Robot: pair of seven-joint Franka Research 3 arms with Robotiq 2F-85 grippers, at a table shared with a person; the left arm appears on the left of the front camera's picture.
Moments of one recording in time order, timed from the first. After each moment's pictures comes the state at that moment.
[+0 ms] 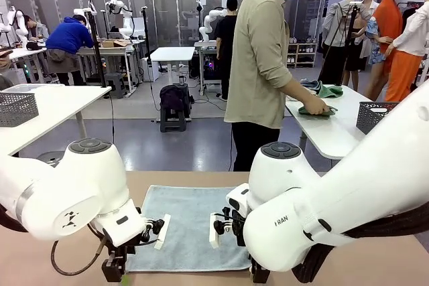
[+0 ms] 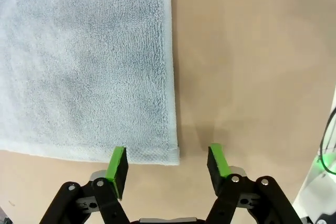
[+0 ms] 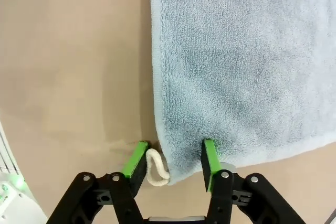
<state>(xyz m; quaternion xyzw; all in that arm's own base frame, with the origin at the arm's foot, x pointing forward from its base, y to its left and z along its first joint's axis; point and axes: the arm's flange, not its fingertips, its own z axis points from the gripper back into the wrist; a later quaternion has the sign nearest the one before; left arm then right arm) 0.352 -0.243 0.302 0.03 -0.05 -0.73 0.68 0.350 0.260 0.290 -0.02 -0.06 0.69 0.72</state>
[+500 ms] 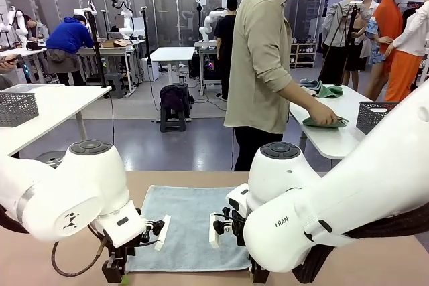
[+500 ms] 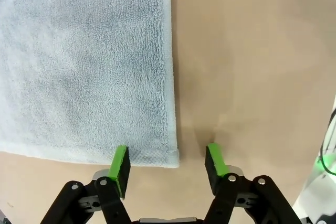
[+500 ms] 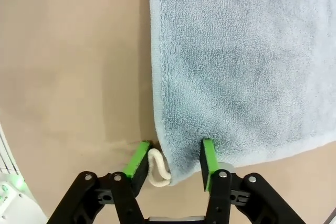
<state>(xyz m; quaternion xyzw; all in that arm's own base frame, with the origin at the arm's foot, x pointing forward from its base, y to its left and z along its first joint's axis) 0.353 -0.242 0.298 0.03 -0.04 -0.73 0.68 0.351 0.260 0.290 -0.02 -0.06 0.69 0.72</state>
